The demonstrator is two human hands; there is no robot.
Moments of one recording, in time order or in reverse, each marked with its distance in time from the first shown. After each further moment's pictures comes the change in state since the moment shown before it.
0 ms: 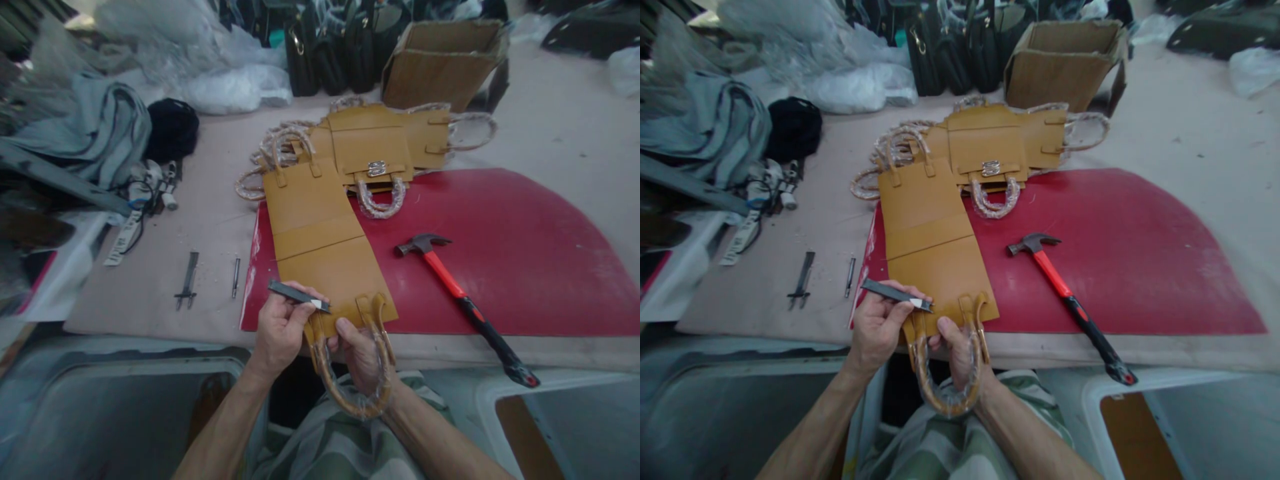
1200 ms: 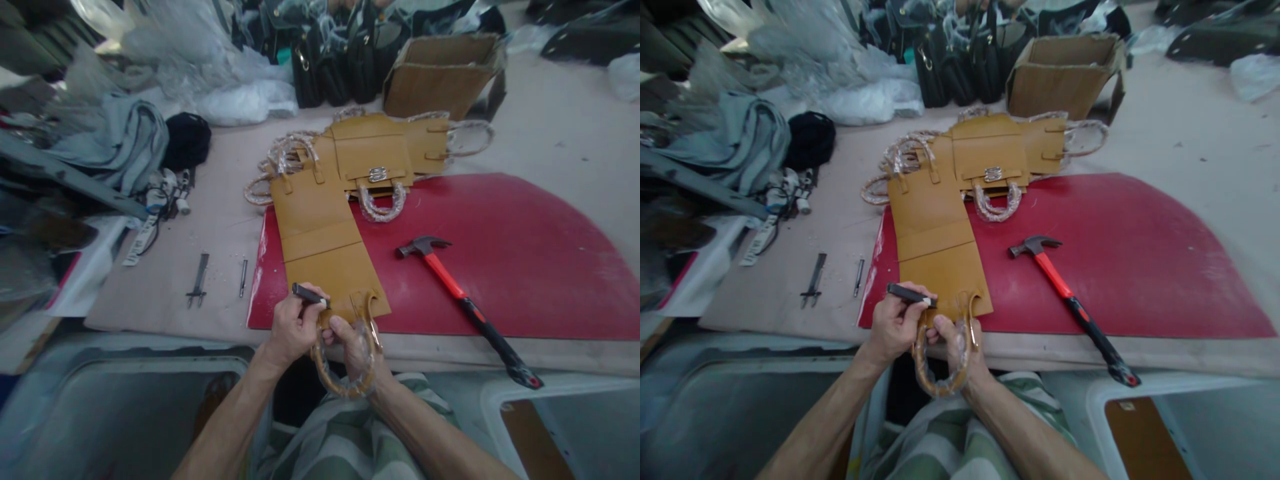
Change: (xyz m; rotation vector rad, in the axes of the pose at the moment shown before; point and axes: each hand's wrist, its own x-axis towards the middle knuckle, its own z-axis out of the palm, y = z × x) left_hand 0.007 -0.010 -0.001 0.560 -0.036 0.410; right_hand 0.009 0.010 0.008 -0.134 0.090 -0.163
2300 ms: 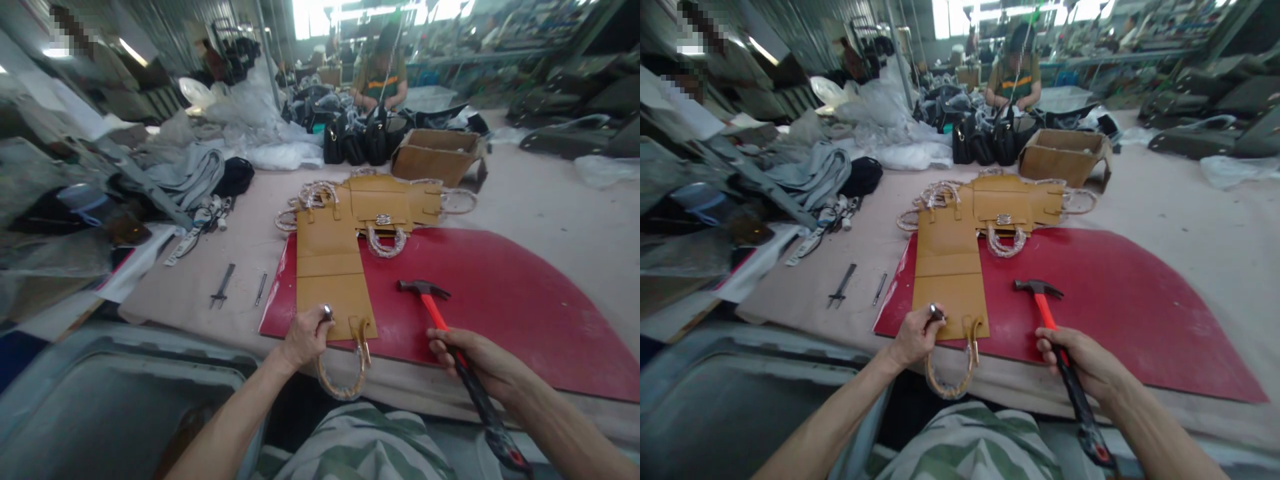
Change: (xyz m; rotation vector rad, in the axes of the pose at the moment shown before) left_hand -0.013 -0.022 0.017 0.154 -0.065 0.070; right_hand 0.005 -0.148 -0.150 -0.847 -0.002 0.012
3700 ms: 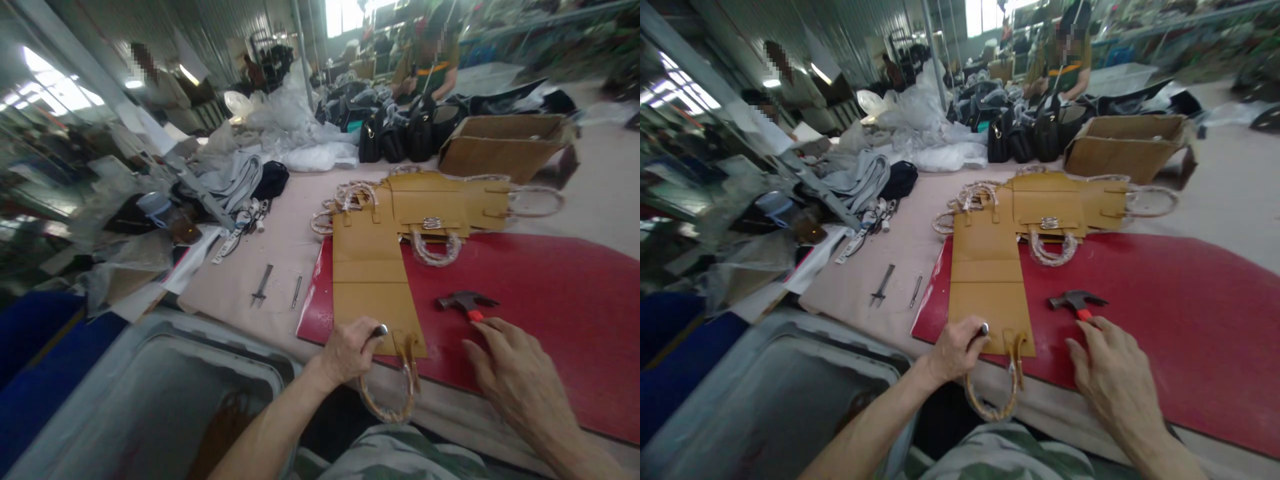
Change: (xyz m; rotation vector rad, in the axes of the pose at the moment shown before) left_hand 0.006 0.014 -0.007 0.033 -0.080 0.088; right_hand 0.025 0.011 0.040 -0.920 0.565 -0.852
